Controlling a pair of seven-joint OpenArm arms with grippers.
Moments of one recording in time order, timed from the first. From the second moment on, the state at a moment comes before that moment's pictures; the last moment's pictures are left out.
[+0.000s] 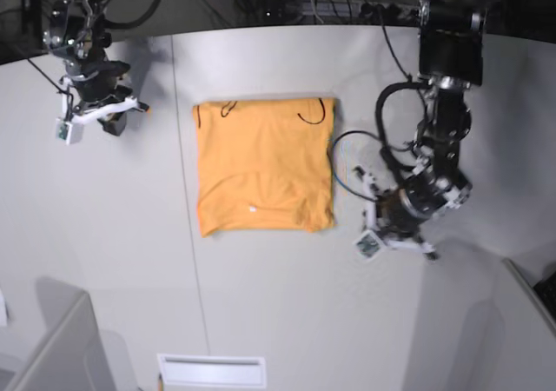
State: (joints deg) left arm -9.1 -15.9 2.7 97.0 2.5 -40.0 46.2; right arm -27.6 9.6 14.3 113.5 30.6 -5.9 -39.3
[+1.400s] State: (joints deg) left arm 53.0 -13.6 0.6 68.0 3.0 -34.2 -14.6; right arm -48.9 8.9 -10.1 72.3 8.7 7.0 -23.9
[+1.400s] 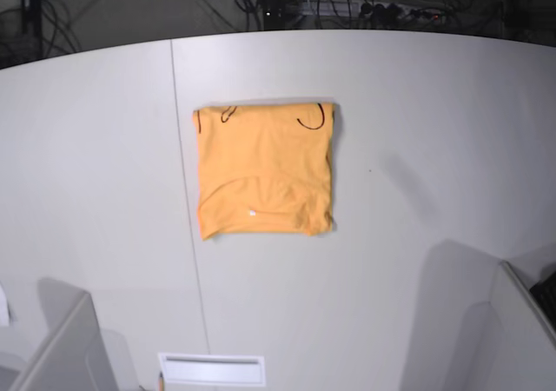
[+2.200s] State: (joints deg) left arm 12.5 1.8 7.1 1.9 0.9 -8.1 -15.0; right arm -13.8 12.6 -18.9 13.2 8.1 6.2 2.3
